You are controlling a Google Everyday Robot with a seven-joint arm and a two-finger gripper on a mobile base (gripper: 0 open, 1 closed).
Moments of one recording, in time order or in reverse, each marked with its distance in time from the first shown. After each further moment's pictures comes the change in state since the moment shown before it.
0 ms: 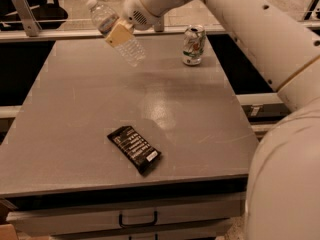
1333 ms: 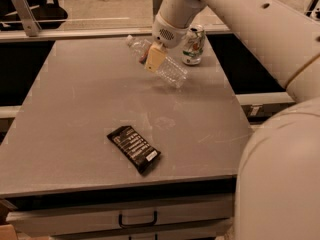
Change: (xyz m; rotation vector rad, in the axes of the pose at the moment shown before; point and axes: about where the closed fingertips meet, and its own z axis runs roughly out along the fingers) arm 0.125 0.015 -0.032 -0.057 0.453 0.122
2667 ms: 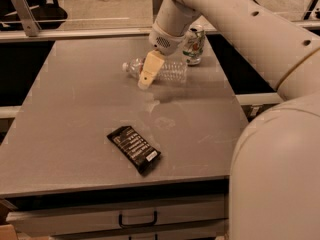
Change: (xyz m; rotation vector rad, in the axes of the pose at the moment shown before) arm 0.000 0.004 0.025 -0.046 0.000 -0.002
